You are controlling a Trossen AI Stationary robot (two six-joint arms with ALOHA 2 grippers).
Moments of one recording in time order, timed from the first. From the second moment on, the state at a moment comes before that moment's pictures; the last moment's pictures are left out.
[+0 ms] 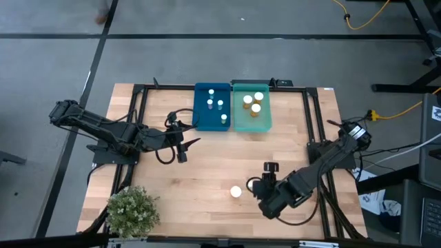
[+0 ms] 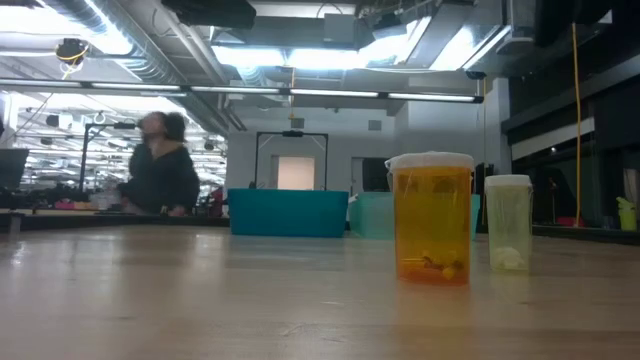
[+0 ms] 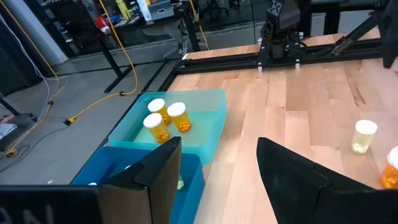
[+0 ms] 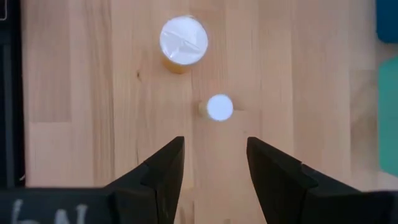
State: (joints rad) left arm -0.28 1.03 0.80 -0.14 -0.66 0.00; right arm 0.67 1.73 1.51 -1.14 0.34 0.65
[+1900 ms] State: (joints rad) left arm -0.28 1.05 0.80 -0.15 -0.66 0.00; right arm 0.58 1.90 1.47 -1.55 0.45 0.73
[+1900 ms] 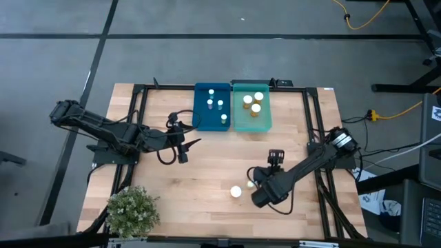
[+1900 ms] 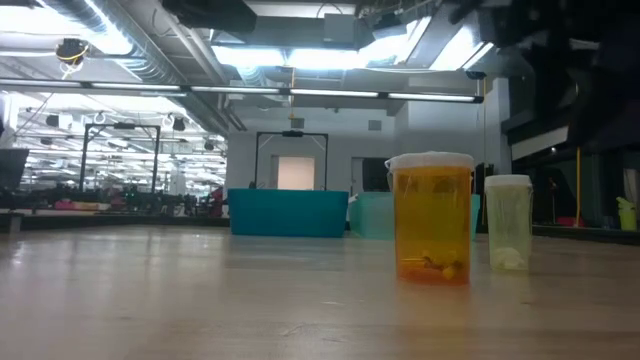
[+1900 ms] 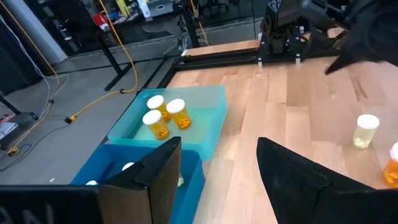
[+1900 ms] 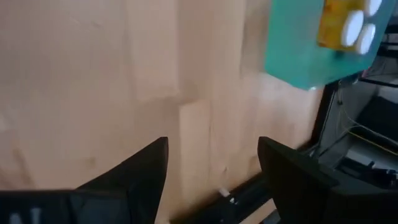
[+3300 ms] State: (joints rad) left arm -0.28 1.05 0.80 -0.14 -0.66 0.01; right arm 0.54 1.68 1.12 -0.79 0.16 0.54
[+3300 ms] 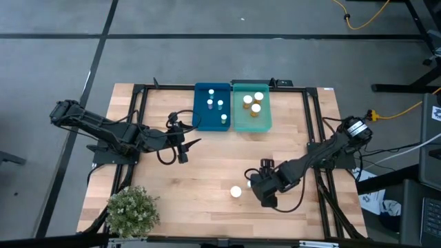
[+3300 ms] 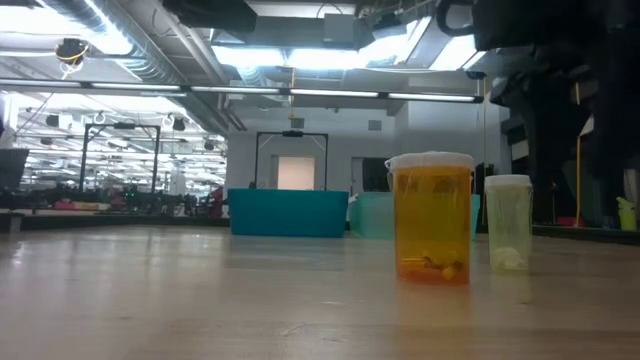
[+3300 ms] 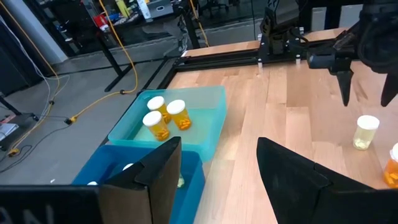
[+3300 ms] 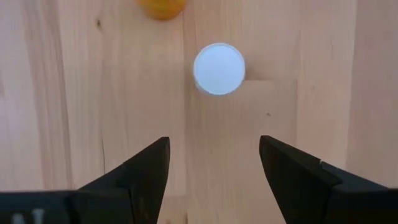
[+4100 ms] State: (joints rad) left arm -0.28 1.05 0.80 -0.14 -0.66 0.01; right arm 0.47 1.74 1.12 -0.62 0.15 0.41
